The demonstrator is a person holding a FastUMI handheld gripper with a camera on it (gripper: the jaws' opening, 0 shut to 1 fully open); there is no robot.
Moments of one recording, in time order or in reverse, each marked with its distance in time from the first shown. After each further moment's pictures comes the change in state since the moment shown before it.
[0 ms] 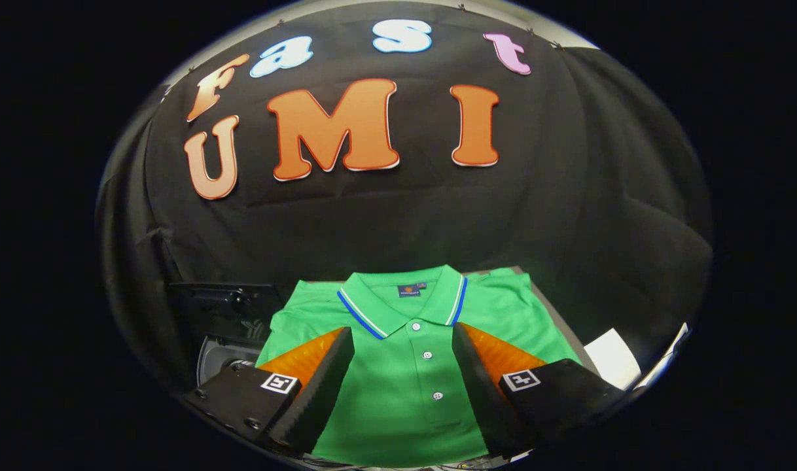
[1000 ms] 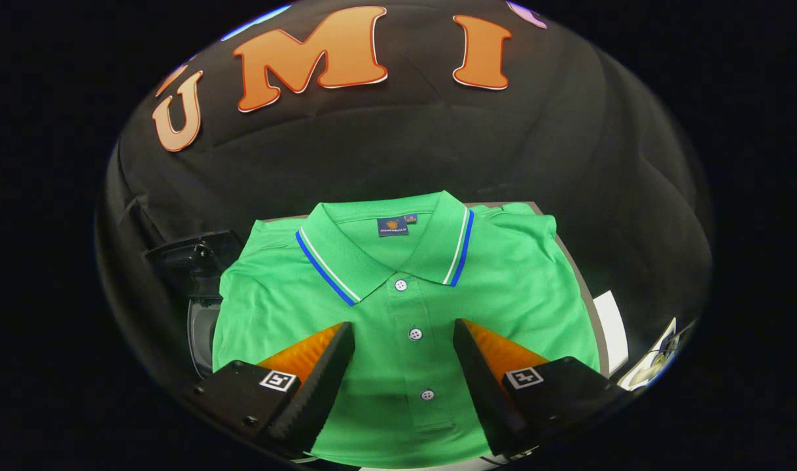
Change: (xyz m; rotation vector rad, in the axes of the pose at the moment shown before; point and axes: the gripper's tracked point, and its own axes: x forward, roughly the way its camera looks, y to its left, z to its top) arm 0.044 -0.016 -0.044 0.018 0.386 -0.043
